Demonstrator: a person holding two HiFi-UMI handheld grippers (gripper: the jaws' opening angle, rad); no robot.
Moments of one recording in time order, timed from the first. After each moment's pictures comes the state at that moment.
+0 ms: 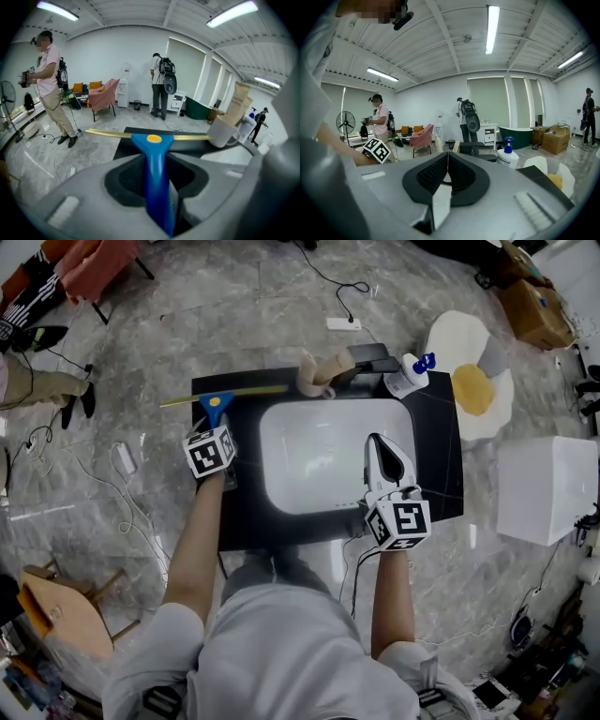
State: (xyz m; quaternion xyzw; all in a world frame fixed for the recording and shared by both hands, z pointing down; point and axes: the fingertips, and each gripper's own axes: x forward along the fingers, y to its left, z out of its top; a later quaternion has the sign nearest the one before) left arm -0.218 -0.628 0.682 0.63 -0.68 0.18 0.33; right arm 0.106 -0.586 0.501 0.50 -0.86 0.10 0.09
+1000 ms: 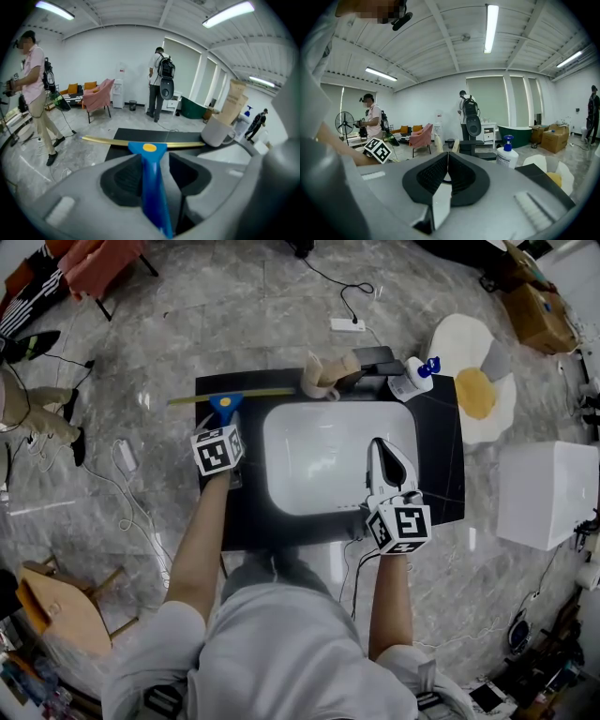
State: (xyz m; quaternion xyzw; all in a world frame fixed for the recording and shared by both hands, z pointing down) left arm -0.203 -0.637 0.686 0.65 -0.66 0.19 0.32; right arm 0.106 -0.586 0.508 0.50 -0.85 0.11 0.09
